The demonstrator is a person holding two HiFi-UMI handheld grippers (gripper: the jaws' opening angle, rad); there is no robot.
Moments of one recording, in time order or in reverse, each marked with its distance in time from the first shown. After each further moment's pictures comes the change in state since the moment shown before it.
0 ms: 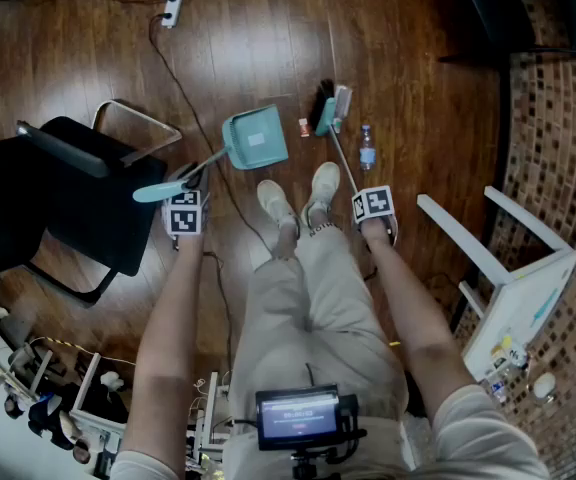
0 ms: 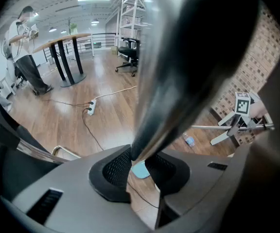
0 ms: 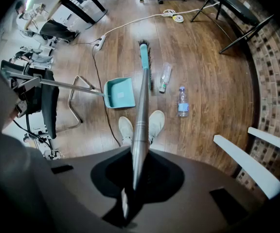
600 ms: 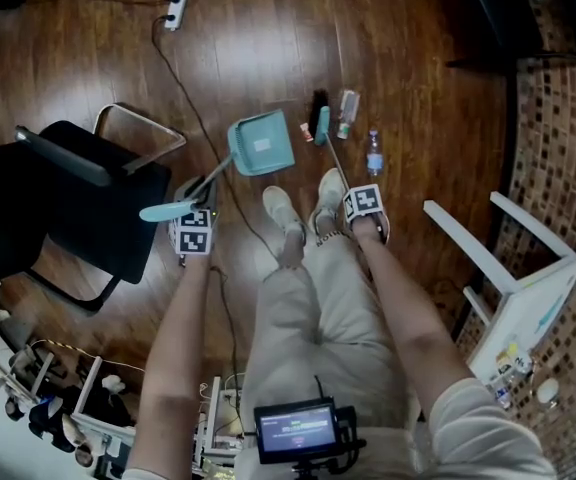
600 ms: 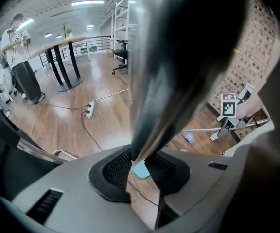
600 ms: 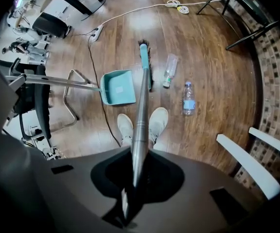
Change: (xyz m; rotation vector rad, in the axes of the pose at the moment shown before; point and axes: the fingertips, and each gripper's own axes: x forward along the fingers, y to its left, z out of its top) left arm -0.008 -0.013 -0.011 0.054 -0.026 -0.012; right arm 0.049 0.021 0.012 -0.004 0.083 -0.029
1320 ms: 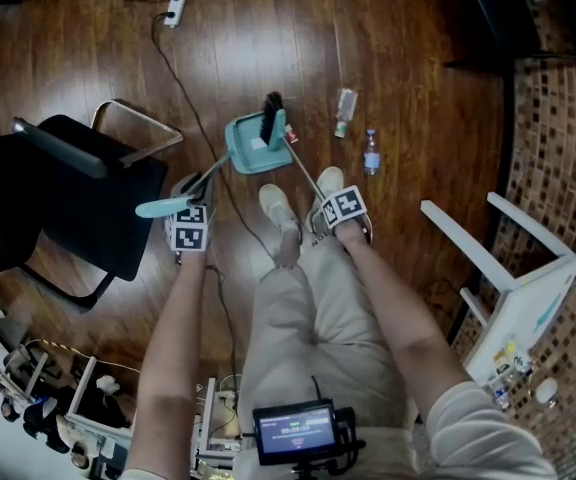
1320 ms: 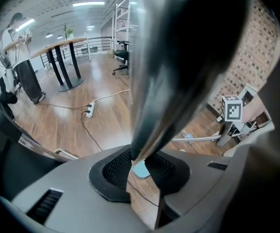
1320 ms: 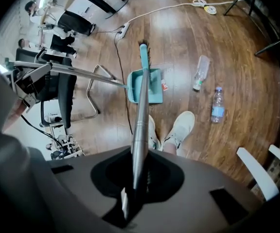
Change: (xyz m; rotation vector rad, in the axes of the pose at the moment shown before) left arm -0.002 0.000 -0.011 -0.001 -0.005 -0.002; right arm 0.007 0.085 -0.004 -0.180 -0.028 0.190
